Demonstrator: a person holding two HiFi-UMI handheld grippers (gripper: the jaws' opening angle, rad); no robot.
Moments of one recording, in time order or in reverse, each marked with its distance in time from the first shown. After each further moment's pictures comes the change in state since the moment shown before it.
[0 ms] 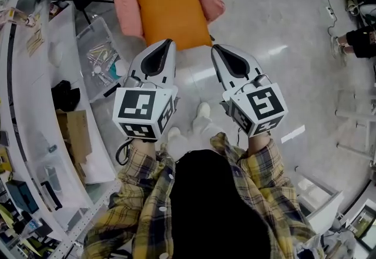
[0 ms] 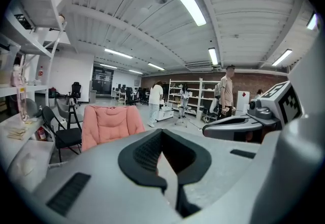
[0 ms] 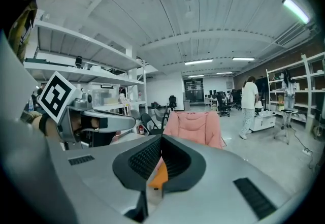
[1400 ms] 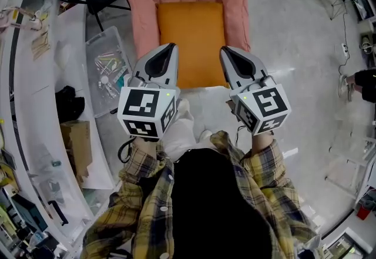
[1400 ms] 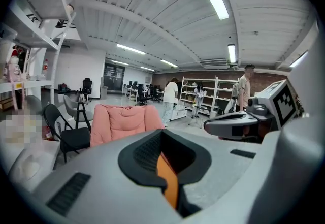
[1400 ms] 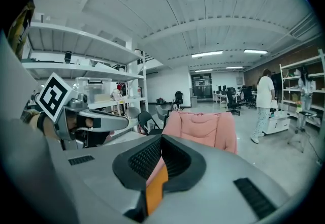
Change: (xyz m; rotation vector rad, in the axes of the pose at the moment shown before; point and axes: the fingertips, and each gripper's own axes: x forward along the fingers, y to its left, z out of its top) left arm 0.135 0.192 0.036 -0.070 0.031 0.113; right arm 0.233 -0.076 0.047 -0.025 0.066 0.092
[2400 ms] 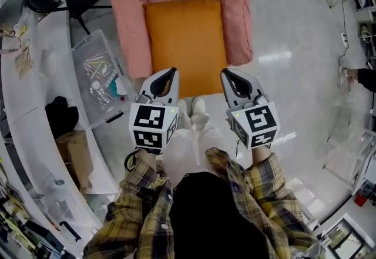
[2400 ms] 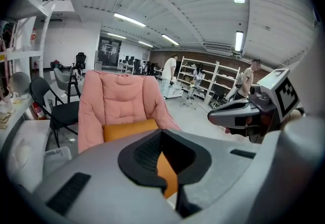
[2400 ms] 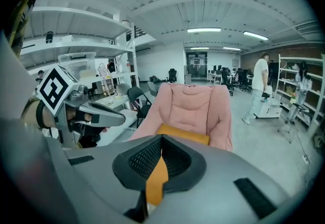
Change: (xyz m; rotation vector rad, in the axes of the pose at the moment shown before) left arm 0.100 0.028 -0.105 -0.064 0.271 -0.076; right arm 0.061 -0.064 -0.101 0.024 0.275 -0.063
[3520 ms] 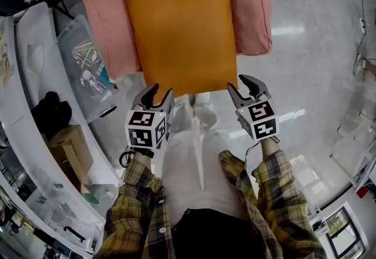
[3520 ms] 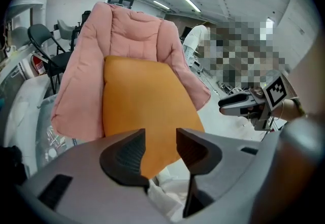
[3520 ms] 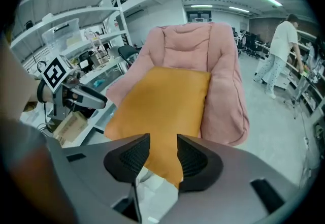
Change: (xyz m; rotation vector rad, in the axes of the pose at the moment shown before) left arm 0.099 0.046 -0.225 -0.187 0.386 0.011; right arm 0.088 -0.066 -0.239 0.065 0.419 0.075
